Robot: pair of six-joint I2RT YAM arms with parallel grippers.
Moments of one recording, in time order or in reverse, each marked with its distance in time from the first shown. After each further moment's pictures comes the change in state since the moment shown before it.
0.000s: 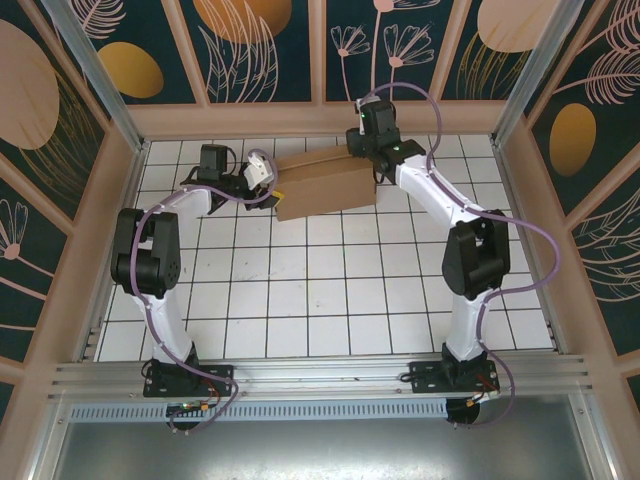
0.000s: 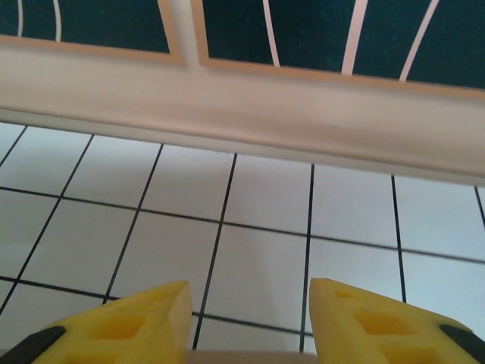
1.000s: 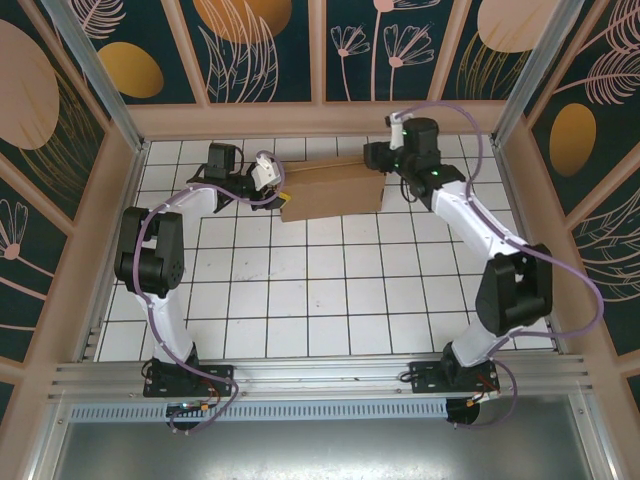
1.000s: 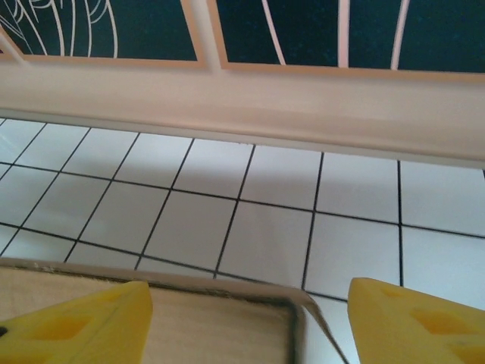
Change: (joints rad) left arm -0.035 0.013 0.032 -0.038 0.010 0.043; right arm -0.139 -0.332 -0.389 0.167 -0.261 -0.033
